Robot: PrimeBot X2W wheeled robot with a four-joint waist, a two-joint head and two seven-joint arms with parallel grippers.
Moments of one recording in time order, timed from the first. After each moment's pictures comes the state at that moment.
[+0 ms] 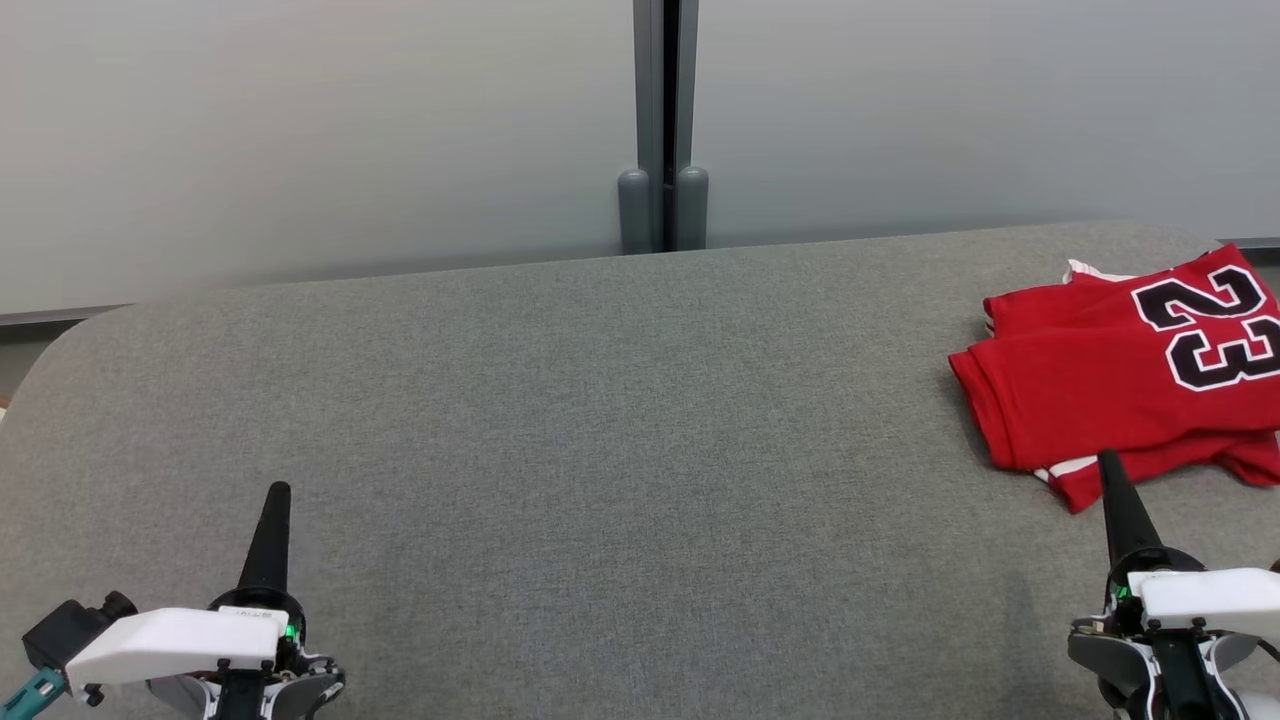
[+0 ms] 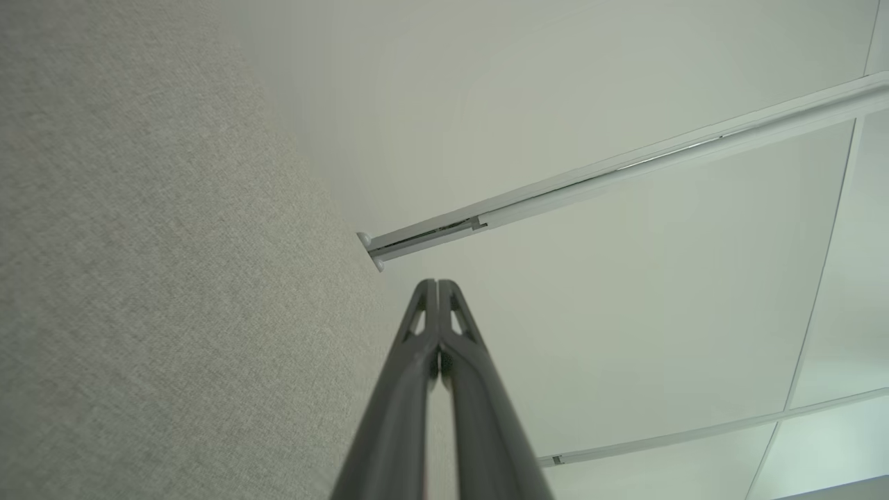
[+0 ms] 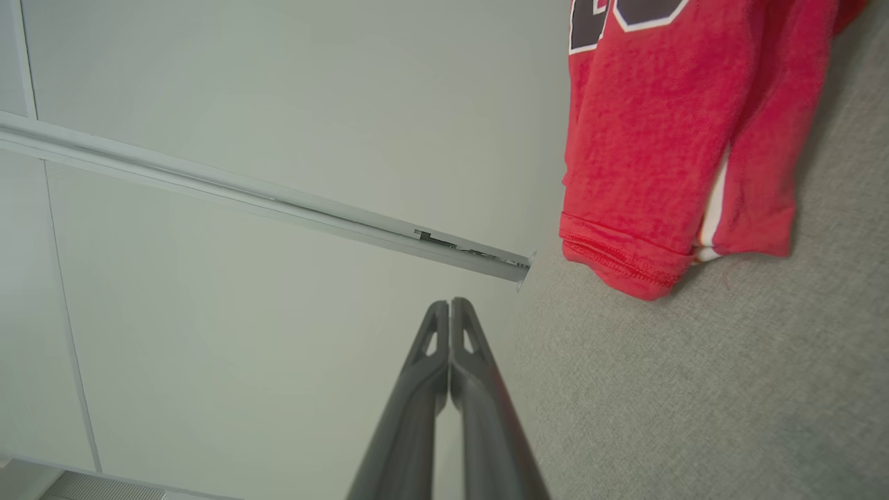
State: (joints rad) left arm -0.06 0.07 0.06 0.23 -1.34 -0.08 0.04; right arm -0.12 -0.09 -0.04 0.27 1.35 0.13 0.04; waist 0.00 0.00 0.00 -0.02
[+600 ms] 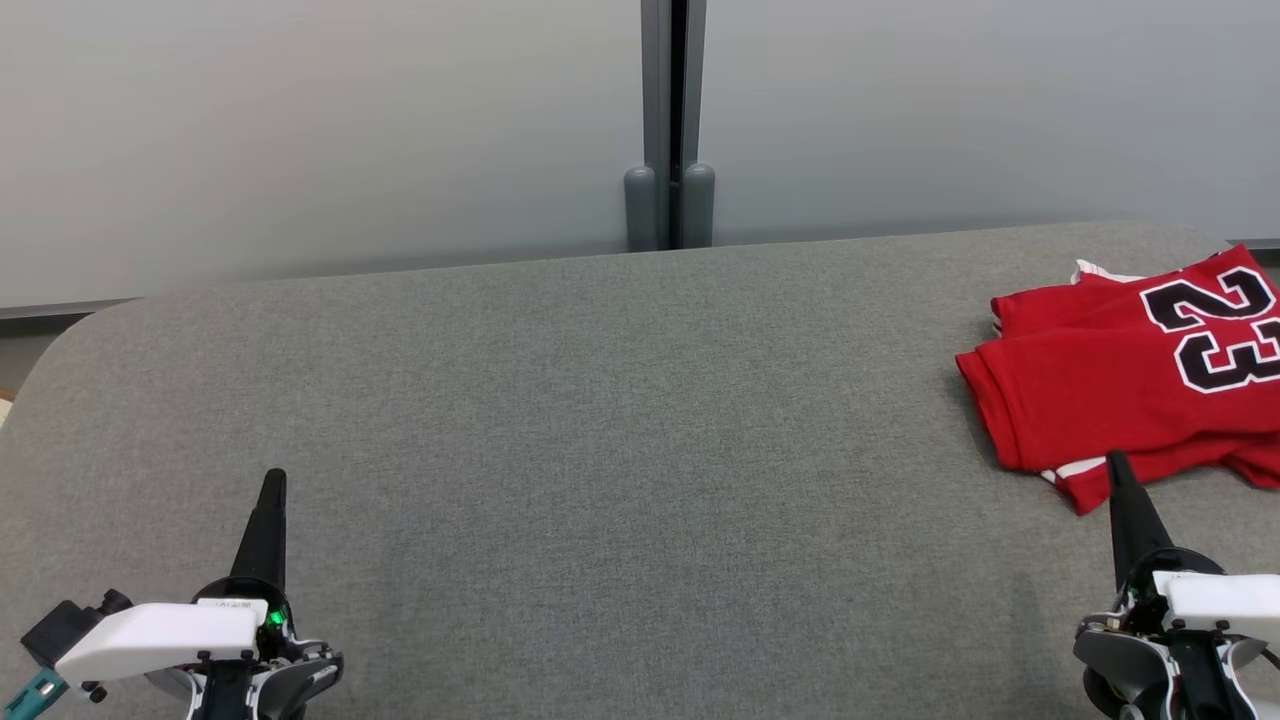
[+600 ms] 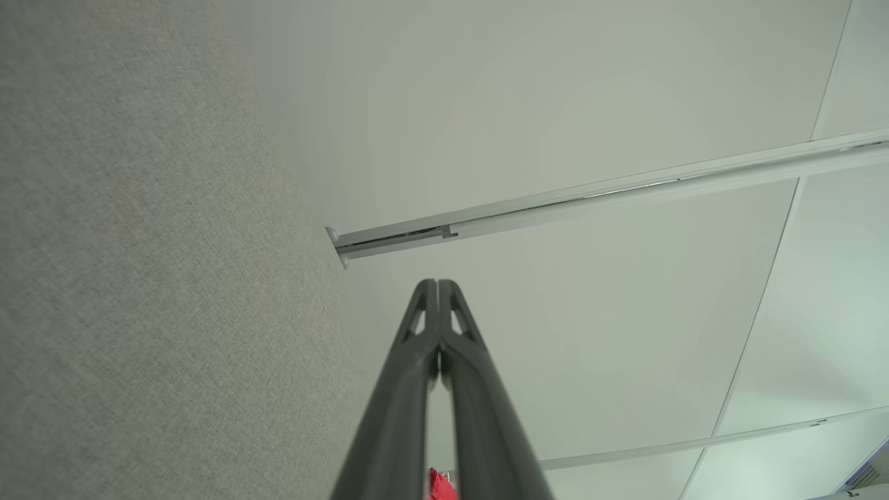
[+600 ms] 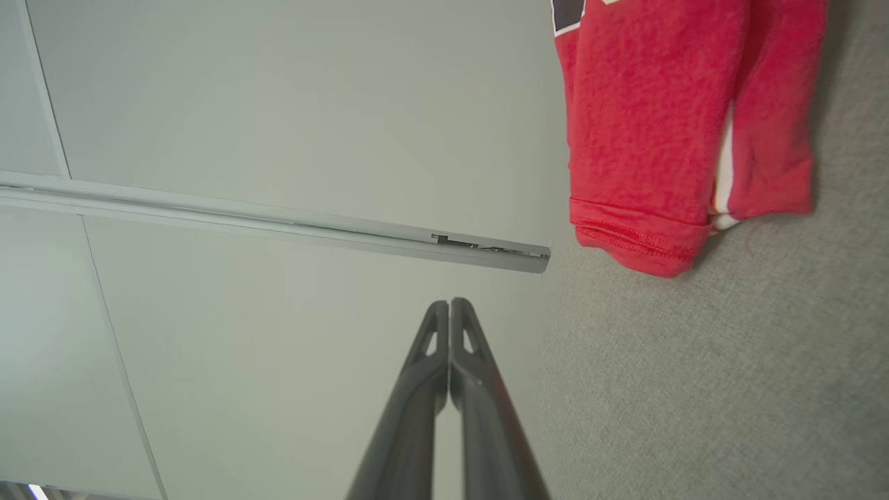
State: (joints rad) left arm -0.08 0.06 0.08 0.24 -1.46 -0.10 0.07; right arm -0.11 -0.07 -0.08 0.26 1.47 0.13 0.07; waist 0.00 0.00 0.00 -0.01
